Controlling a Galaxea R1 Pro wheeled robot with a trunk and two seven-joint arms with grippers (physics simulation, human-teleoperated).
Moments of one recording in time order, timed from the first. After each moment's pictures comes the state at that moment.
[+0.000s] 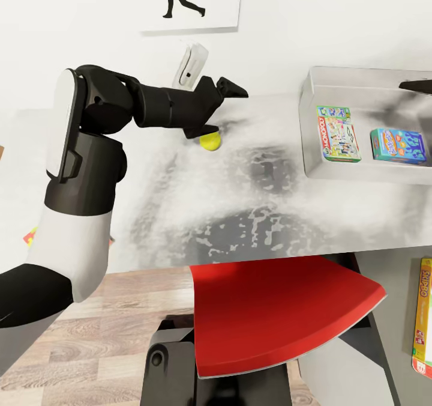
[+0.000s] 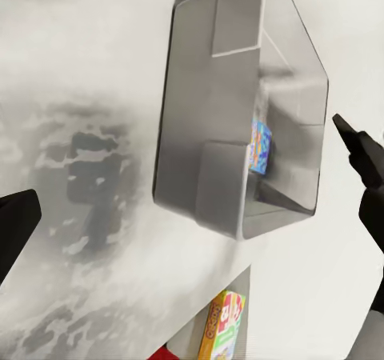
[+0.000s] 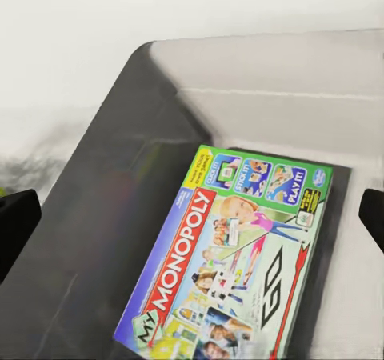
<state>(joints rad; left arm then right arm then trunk) -1.41 -0.06 -0.33 -1.56 2.02 0.78 1.12 -1.54 -0.60 -0.29 -1.00 0.12 0.88 1.27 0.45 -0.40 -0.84</state>
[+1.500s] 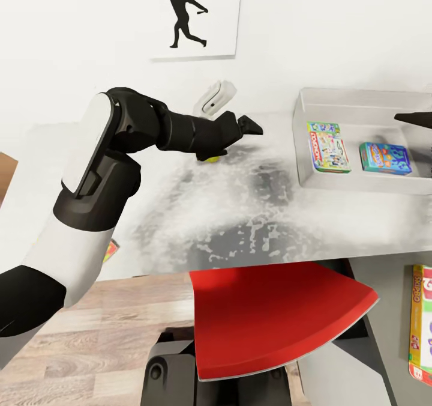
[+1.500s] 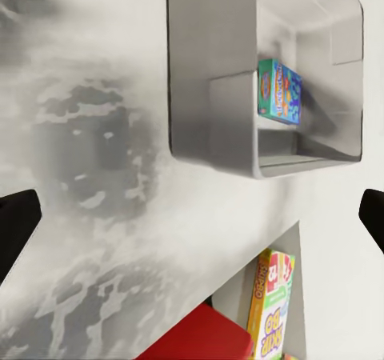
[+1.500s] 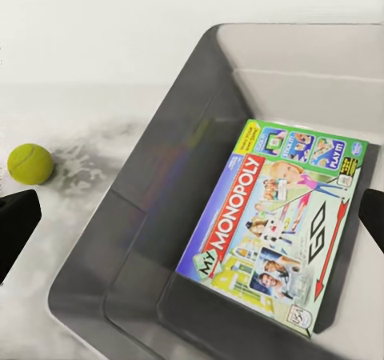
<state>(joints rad) -1.39 -0.02 -0.53 -1.61 2.02 0.75 1.15 -1.24 -0.62 -0.36 -1.40 0.07 1.04 1.30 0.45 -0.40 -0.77</state>
